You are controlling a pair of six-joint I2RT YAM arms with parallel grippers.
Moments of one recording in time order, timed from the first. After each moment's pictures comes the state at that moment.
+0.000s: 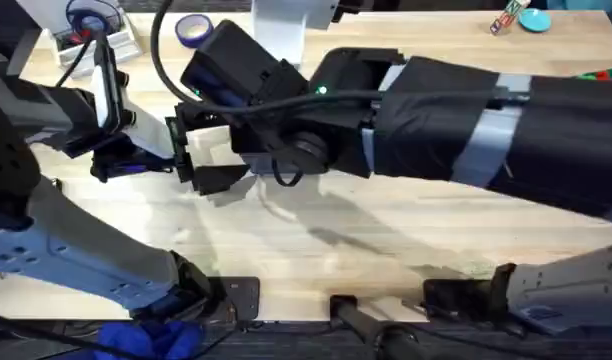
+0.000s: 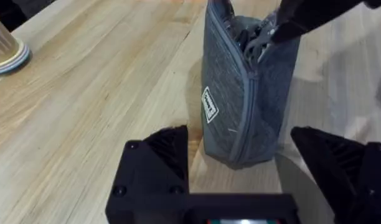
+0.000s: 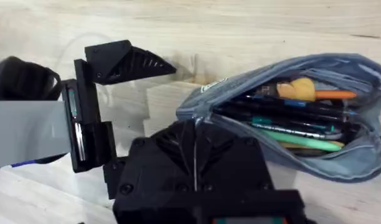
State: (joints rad) left arm 0.53 1.84 0.85 -1.01 1.24 2.06; right arm 1.07 1.75 1.42 -0.58 0.36 0.88
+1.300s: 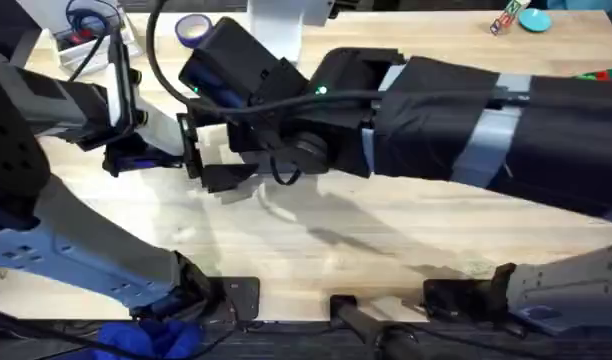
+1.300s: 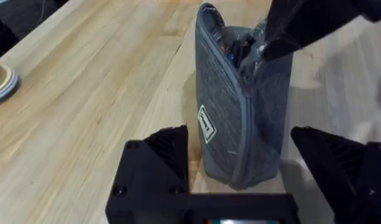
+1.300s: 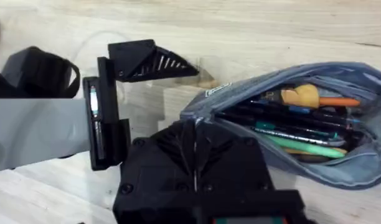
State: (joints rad) left arm 0.45 1.84 0.85 -0.97 1.27 2.05; right arm 1.07 1.75 1.42 -0.56 0.36 0.86
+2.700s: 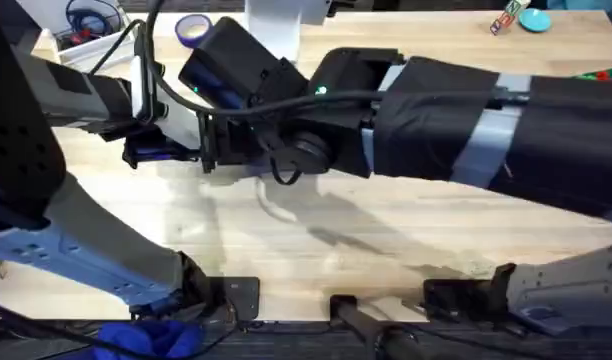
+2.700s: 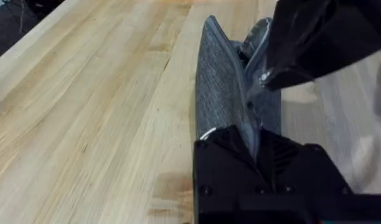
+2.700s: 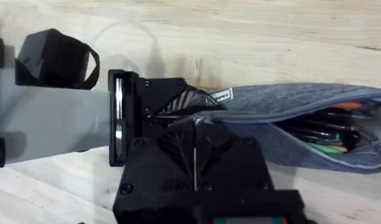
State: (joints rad) left arm 0.33 1.84 0.85 -0.86 1.30 1.93; right arm 1.07 1.75 1.42 -0.55 0.36 0.84
